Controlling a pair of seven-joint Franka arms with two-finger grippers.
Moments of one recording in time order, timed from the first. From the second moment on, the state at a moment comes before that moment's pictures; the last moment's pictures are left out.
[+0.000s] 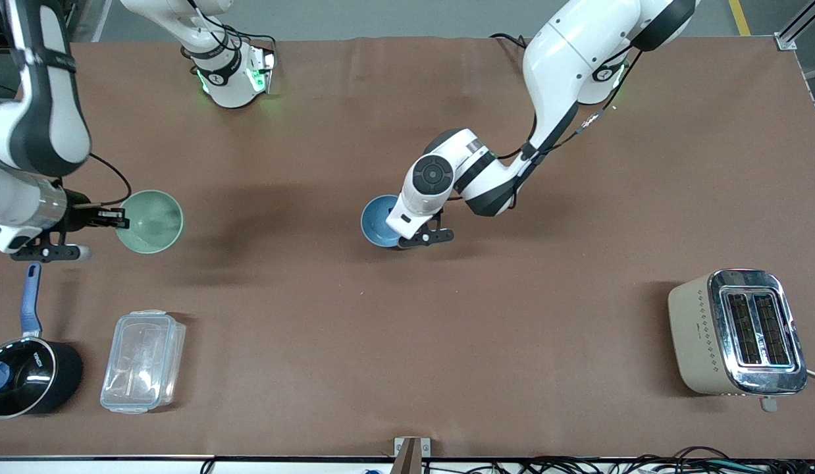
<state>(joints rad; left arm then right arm) -0.49 0.77 -0.41 -1.58 0.09 2.27 -1.00 0.01 0.15 -0.13 -1.84 0.08 1.77 -0.13</state>
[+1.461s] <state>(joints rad) 0.10 0.20 -0.33 -1.41 0.15 1.68 -0.32 0.39 0.47 0.32 -1.81 0.03 2.28 0.95</state>
